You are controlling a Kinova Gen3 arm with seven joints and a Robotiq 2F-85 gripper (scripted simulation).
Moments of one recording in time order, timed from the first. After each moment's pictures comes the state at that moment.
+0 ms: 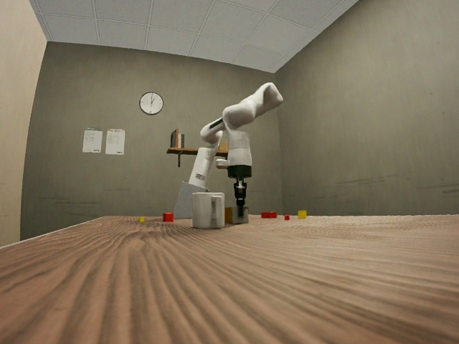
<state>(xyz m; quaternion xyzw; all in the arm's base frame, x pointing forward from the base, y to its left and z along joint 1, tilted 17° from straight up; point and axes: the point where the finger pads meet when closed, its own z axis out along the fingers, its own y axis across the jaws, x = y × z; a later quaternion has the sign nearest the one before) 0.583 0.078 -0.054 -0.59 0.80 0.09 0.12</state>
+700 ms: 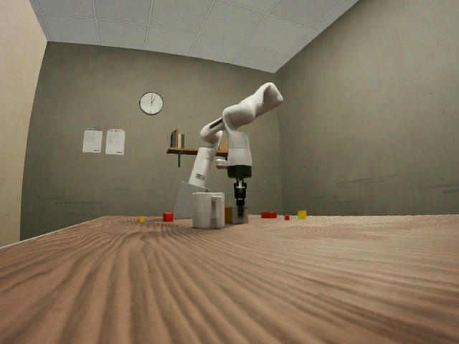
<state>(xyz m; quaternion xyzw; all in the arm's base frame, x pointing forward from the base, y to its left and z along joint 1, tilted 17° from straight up) 0.581 0.078 -0.054 -0.59 0.80 0.09 0.12</state>
